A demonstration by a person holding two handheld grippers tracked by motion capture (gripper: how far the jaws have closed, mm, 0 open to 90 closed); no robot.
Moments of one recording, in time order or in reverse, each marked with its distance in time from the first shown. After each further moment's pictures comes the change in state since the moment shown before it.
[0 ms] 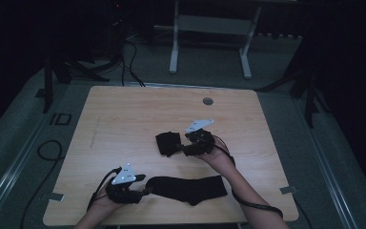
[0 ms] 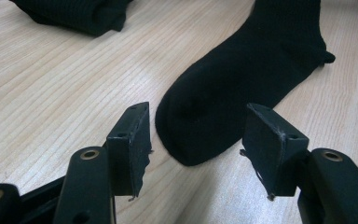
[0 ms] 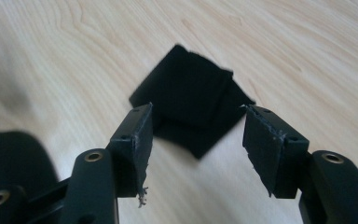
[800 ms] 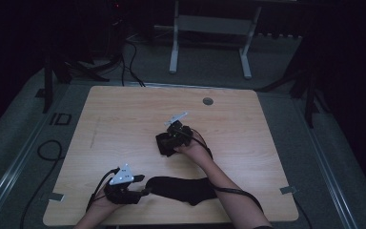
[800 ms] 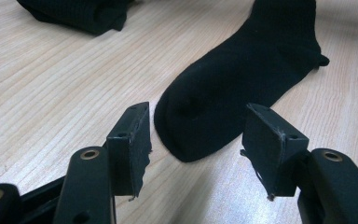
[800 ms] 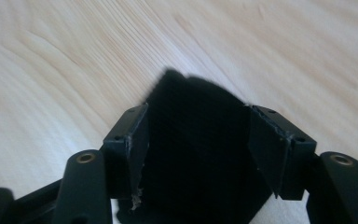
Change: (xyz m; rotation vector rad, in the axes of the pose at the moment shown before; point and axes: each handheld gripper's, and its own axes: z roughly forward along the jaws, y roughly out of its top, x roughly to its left) left arm 0.001 -0.003 -0.004 -0.017 -0.004 -0.027; right arm -0.002 0.022 0.085 0.141 -0.022 0.081
